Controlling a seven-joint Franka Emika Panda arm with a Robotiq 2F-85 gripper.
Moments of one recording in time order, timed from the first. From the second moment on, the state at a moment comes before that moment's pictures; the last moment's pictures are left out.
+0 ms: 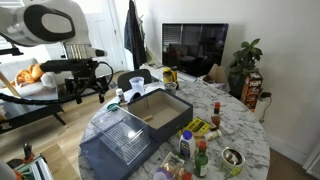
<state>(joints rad) 0.21 -0.57 0.11 -2.75 -0.01 2.04 -0.36</state>
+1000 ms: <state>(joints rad) 0.20 -0.18 0.06 -2.75 -0.26 2.41 -0.85</state>
